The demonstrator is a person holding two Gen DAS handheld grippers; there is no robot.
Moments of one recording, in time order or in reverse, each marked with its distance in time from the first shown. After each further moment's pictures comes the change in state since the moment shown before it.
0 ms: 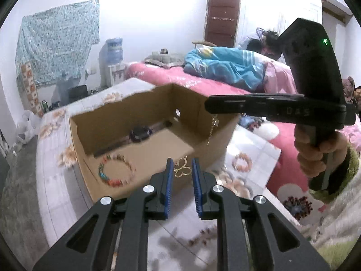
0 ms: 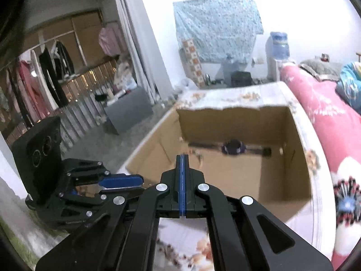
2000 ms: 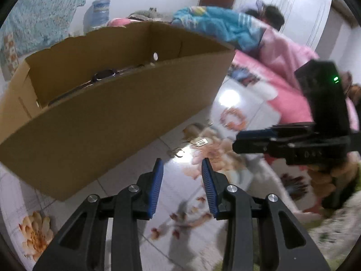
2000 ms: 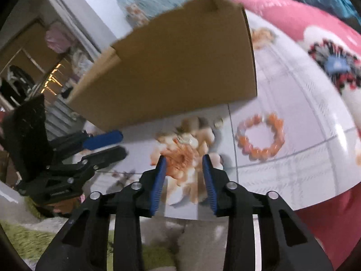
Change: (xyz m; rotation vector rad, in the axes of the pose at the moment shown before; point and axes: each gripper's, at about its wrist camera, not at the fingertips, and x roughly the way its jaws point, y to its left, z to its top) left arm 0.089 -0.036 -0.056 -0.041 0.237 -0.102; right arm 0.019 -0.069 -0.129 0.359 0.304 -0.146
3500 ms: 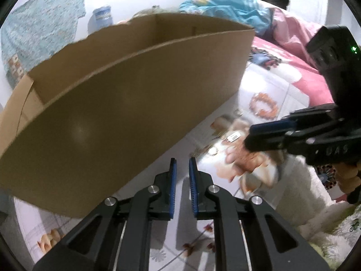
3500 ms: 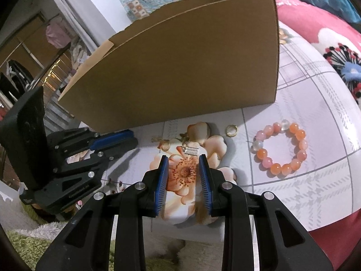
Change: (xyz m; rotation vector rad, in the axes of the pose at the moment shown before) left arm 0.022 0.008 0.003 0.116 0.018 0.145; right arm 0.030 0.020 0.023 -0.051 -0.002 0.004
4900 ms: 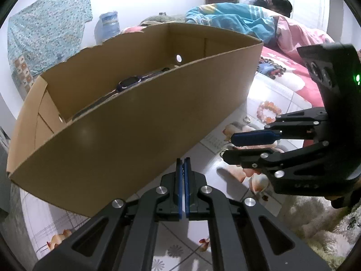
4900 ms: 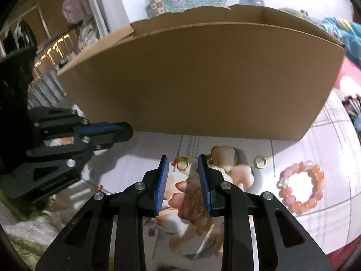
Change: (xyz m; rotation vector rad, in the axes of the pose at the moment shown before) left arm -0.017 0.020 -0.007 -0.038 -0.041 0.031; right arm 0.031 0.044 0.004 -0.229 -0.049 -0.111
